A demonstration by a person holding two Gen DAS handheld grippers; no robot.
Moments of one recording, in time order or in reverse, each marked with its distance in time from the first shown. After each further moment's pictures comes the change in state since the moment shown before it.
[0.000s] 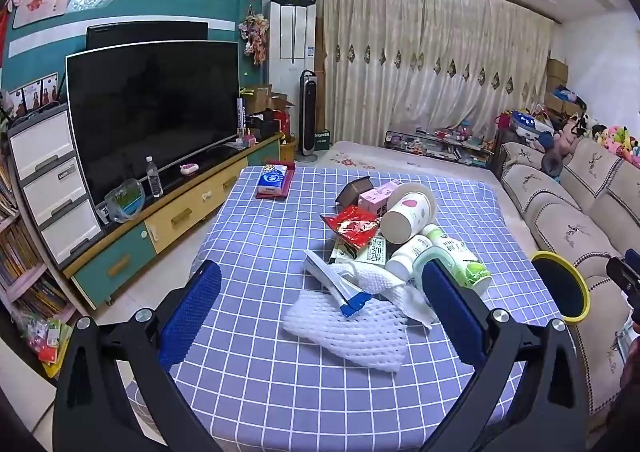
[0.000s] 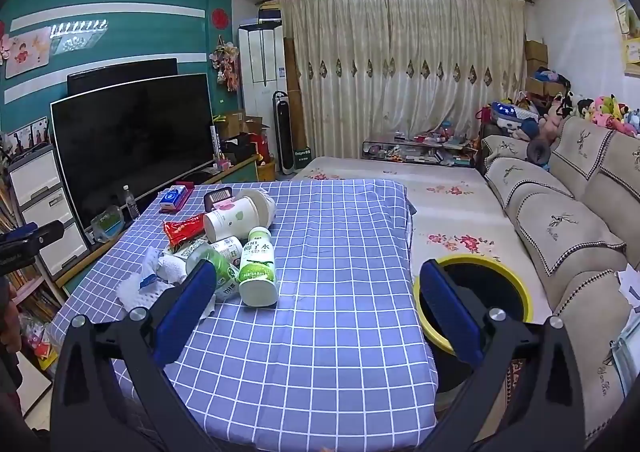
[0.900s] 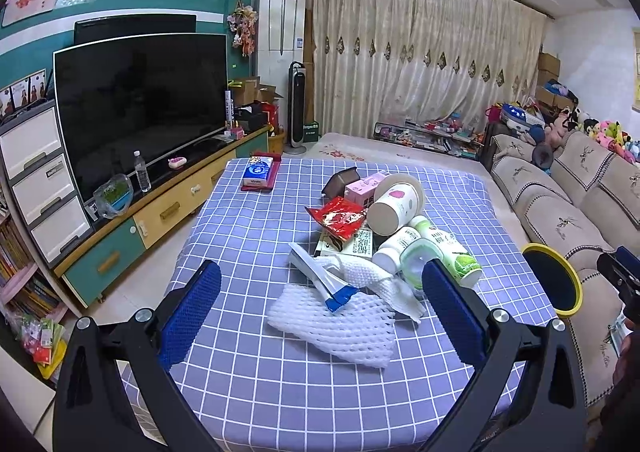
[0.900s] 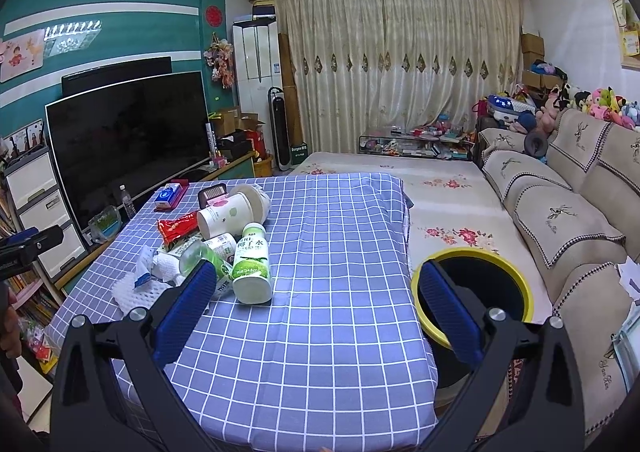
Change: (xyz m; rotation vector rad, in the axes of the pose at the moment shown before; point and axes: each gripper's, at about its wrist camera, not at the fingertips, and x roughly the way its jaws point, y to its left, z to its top) left arm 0.009 -0.008 -0.002 0.015 0.025 -0.037; right arm 0.003 -0.004 -0.001 0.019 0.015 -0.009
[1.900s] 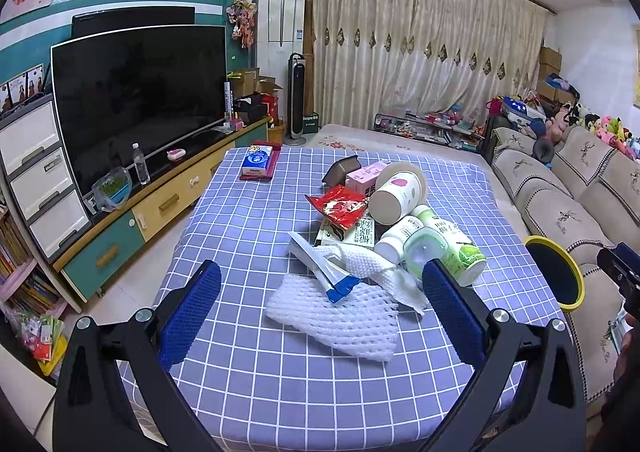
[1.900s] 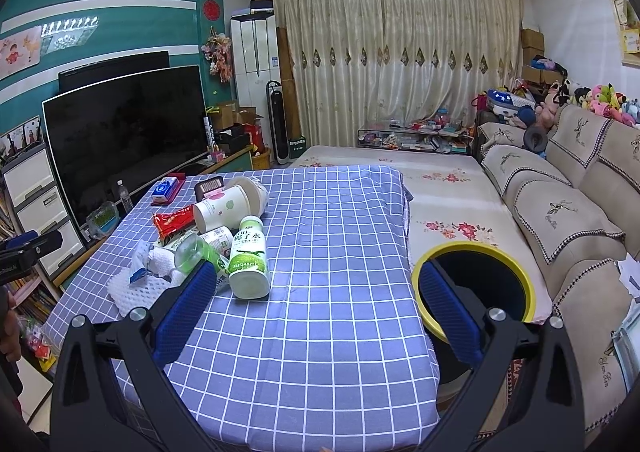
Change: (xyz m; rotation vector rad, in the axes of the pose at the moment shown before) left arm 0.010 0.000 -0.005 -0.003 0.036 -0.002; right arm 0.011 0.001 -0.002 0.003 0.024 -0.003
